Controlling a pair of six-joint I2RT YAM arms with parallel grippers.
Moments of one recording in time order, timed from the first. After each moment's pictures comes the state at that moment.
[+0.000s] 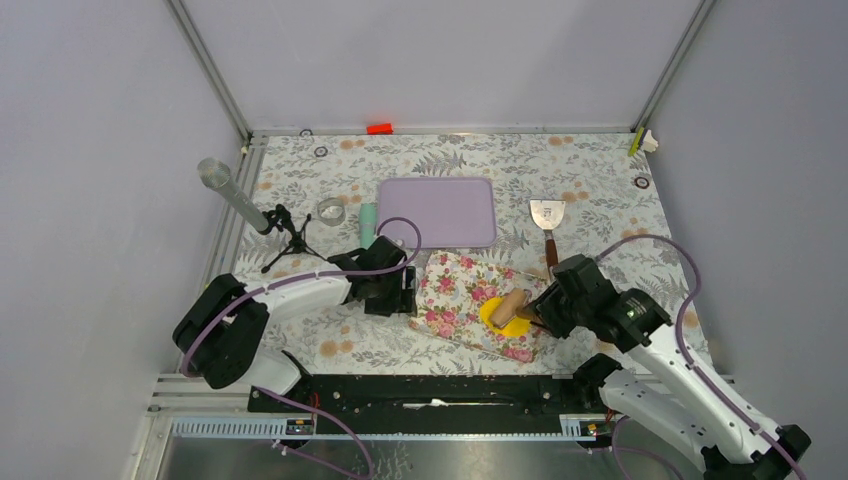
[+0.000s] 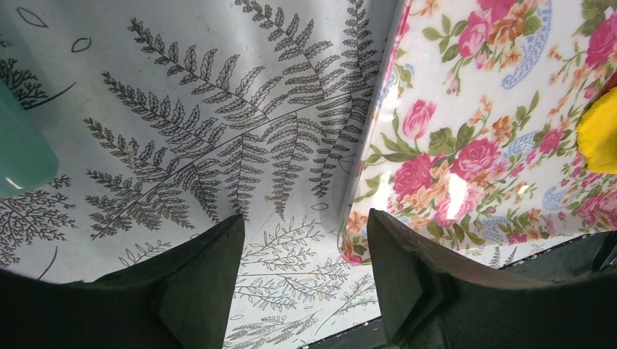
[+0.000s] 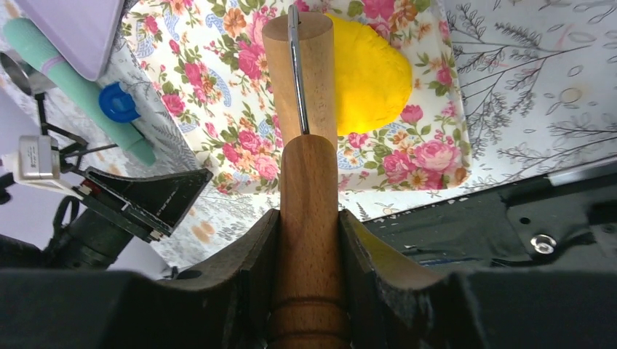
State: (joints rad) left arm -0.74 1.43 0.72 -0.42 0.09 -0.69; right arm 0.63 0.68 0.68 -1.02 0.07 1.42
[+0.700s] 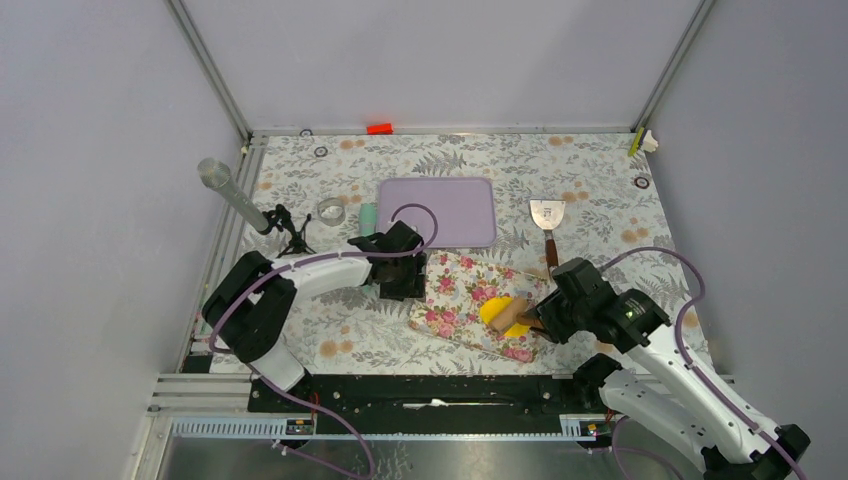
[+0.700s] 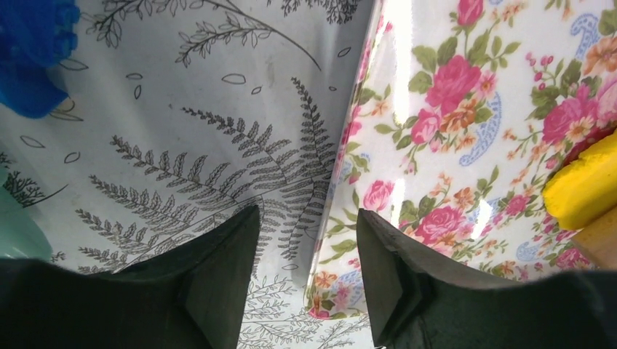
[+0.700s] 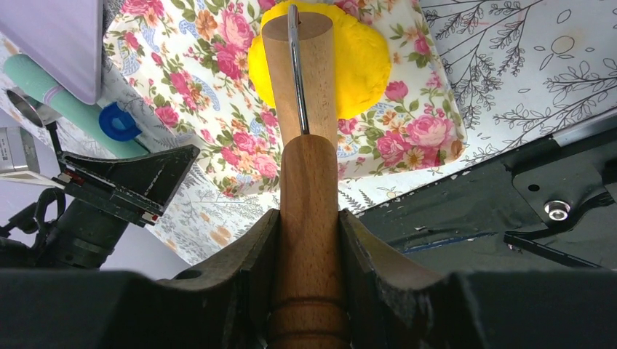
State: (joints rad) left arm -0.74 1.60 0.90 -0.45 0.05 -0.68; right arm 0.63 0.70 0.72 -1.10 0.06 1.53
